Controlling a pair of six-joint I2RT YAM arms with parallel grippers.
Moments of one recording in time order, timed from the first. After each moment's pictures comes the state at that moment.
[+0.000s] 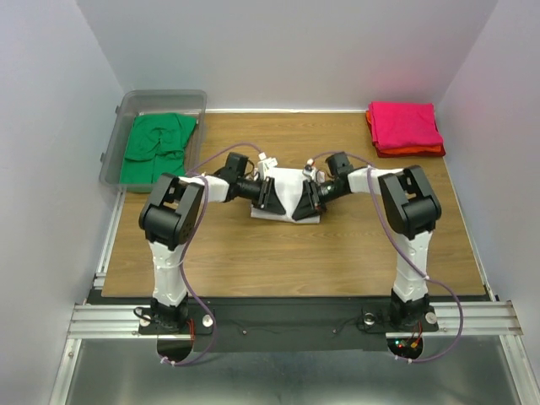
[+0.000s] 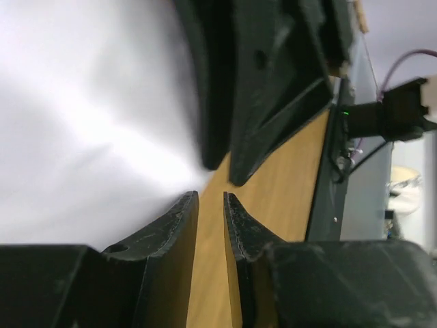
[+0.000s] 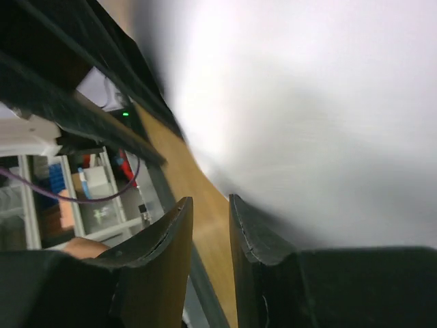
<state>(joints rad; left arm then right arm) -0.42 1.95 1.12 0.05 1.03 -0.23 0.32 2.05 1.25 -0.31 -1.10 0.31</state>
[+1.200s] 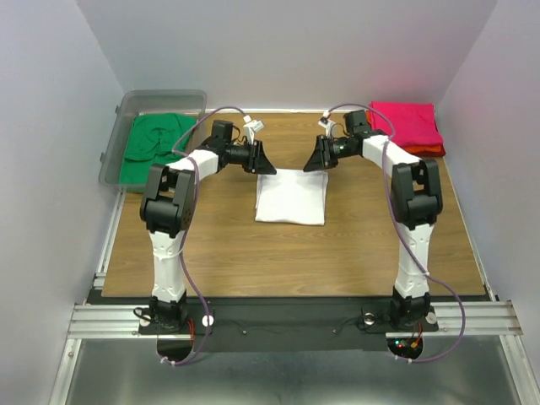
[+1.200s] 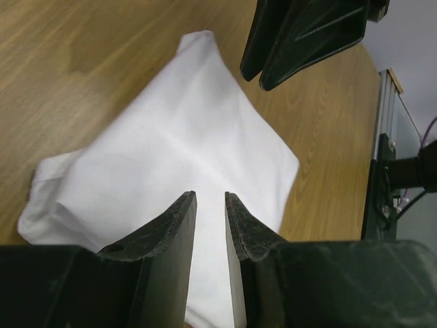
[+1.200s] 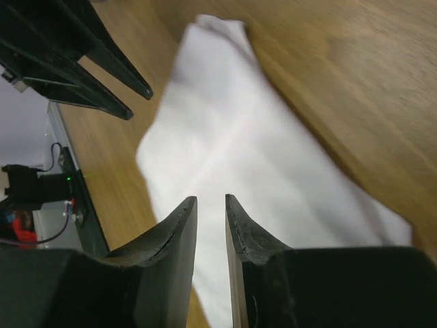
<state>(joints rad) -0.27 2.10 1.47 -0.05 1.01 -0.14 0.19 2.16 1.71 -0.49 -0.97 0.09</state>
